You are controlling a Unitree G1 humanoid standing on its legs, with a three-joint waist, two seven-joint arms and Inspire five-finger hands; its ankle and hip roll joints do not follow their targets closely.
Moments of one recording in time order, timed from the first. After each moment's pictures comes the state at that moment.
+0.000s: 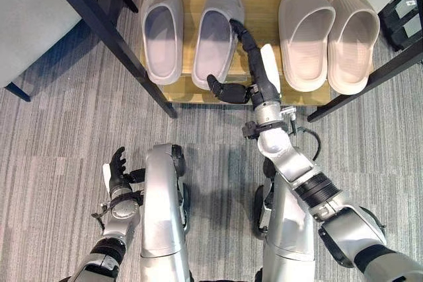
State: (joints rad) left arm -0.32 0.40 -0.20 0.83 -0.39 -0.23 0.49; right arm -0.82 -0.35 0.45 0.35 -0.06 -0.10 -0.52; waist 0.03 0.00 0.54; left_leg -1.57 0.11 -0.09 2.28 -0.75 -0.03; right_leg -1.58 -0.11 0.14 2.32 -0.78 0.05
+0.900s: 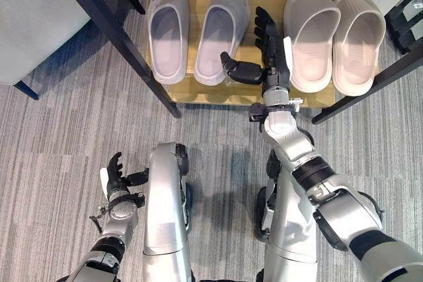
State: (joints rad) left arm -0.34 0.40 -0.20 0.91 -0.41 -0.24 0.49; right arm -1.00 -0.34 0.48 0.65 0.42 -0.25 -0.44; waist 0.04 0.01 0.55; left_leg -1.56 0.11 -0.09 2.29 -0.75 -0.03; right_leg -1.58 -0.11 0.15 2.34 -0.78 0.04
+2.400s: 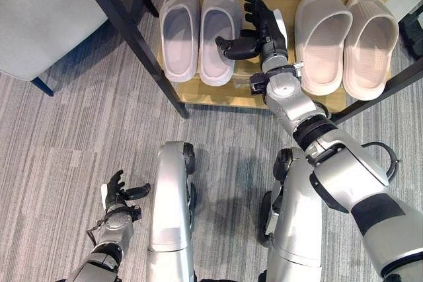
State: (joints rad) left arm -0.35 0.40 -0.27 1.13 -0.56 -0.29 0.36; right arm -1.34 -0.33 0.67 1.09 0.55 -0.23 -0.32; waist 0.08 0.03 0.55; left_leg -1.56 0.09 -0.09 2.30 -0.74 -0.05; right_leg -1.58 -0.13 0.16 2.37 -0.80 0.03
